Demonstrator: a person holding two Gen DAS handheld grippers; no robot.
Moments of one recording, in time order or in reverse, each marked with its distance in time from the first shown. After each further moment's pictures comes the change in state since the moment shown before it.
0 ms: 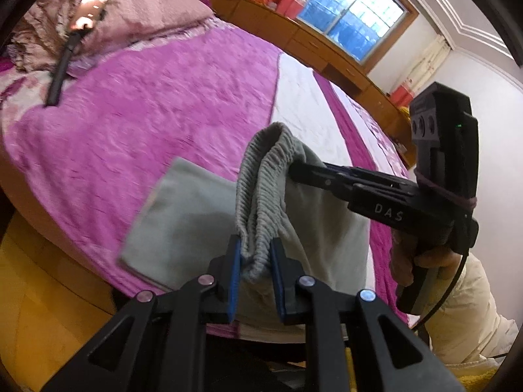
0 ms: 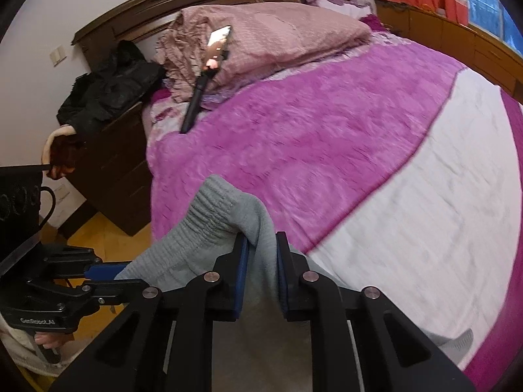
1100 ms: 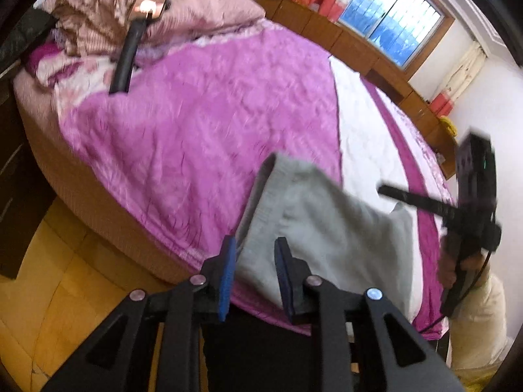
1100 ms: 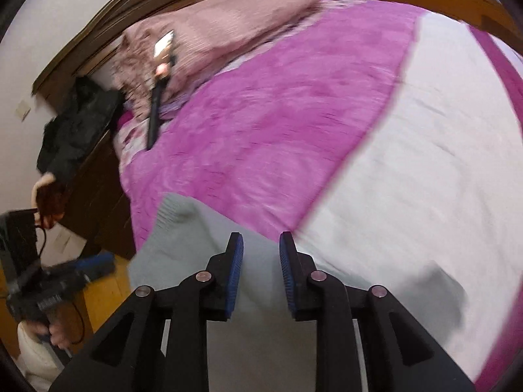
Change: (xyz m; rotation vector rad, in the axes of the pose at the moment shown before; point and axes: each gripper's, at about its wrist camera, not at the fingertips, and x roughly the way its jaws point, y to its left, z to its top) left arm -0.012 0.070 0.007 -0.055 -0.005 0.158; right arm 0.012 -0.050 -0.022 0.302 0.031 -0.030
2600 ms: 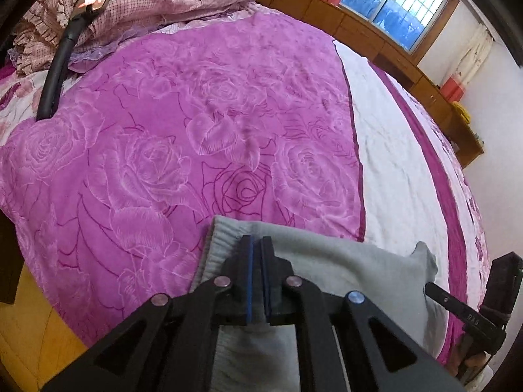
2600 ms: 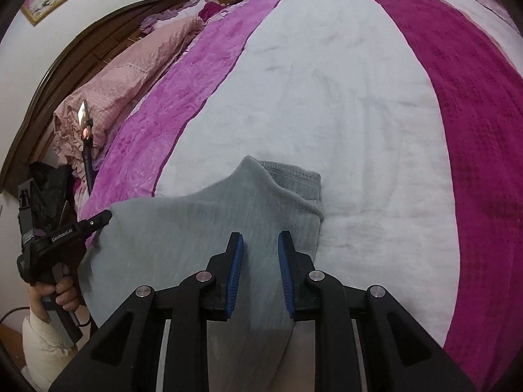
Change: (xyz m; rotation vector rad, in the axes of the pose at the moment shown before) left arm 0.119 -0.036 0.056 0.039 0.060 0.065; right arm -0.027 -0.118 -0.095 0.382 -0.108 -0.097
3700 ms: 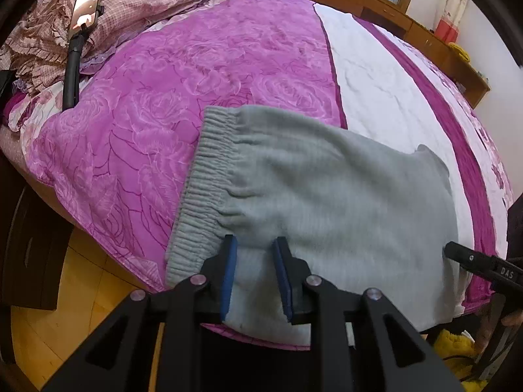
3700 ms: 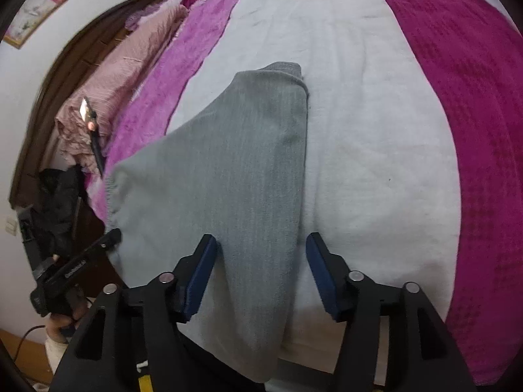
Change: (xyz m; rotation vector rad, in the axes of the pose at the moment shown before) left arm -0.036 -0.027 -0.074 0.193 0.088 0.127; right arm -0.017 -0.004 -0.064 0.130 0.105 0.064
